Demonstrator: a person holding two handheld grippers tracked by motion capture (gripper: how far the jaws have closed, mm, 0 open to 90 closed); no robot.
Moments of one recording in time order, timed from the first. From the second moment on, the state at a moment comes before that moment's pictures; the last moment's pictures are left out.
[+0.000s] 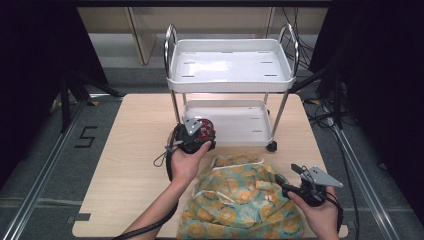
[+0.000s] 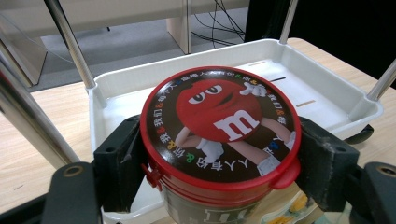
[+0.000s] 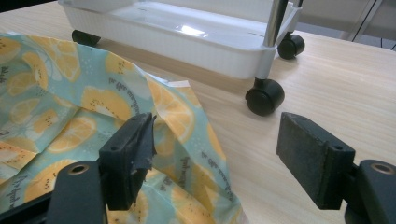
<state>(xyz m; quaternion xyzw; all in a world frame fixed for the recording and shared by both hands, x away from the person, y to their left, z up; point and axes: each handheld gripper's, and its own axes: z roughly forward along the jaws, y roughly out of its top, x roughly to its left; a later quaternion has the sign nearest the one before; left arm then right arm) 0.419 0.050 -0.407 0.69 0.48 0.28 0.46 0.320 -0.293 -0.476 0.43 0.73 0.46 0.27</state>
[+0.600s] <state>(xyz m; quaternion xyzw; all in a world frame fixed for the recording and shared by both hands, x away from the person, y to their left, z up) 0.423 0.050 -0.404 0.69 0.48 0.28 0.46 0.319 -0.294 -0.476 0.42 0.73 0.46 0.27</state>
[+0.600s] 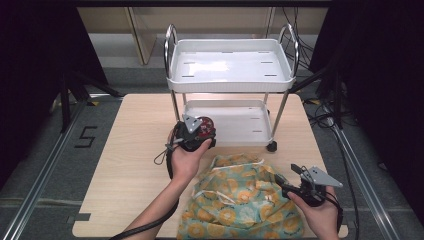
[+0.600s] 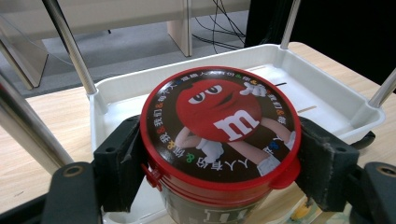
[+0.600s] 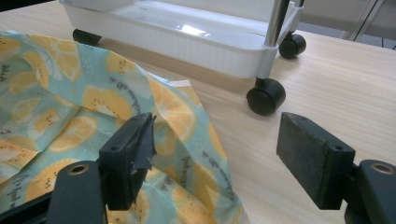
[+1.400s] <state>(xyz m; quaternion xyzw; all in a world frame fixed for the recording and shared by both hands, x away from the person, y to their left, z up) 0.430 0.051 -0.404 0.69 0.49 0.29 0.45 0.319 -0.292 -0.476 0.43 0.73 0.46 0.27</state>
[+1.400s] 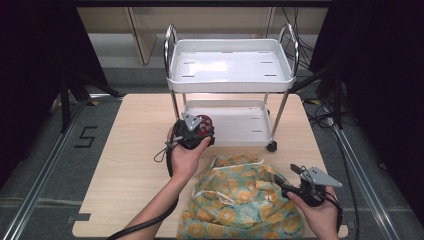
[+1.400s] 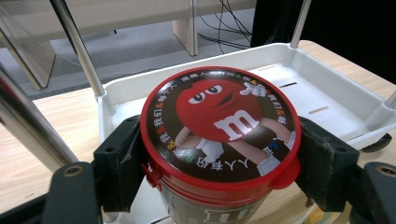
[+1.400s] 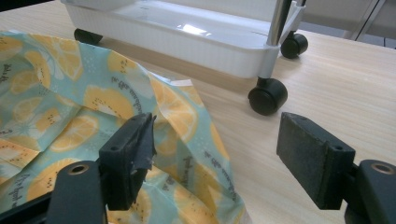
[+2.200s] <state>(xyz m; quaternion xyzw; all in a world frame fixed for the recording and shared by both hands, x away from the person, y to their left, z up) 0.438 0.051 -0.407 0.69 0.49 0.29 0.44 0.319 -0.292 -0.476 0.43 0.73 0.46 0.27</state>
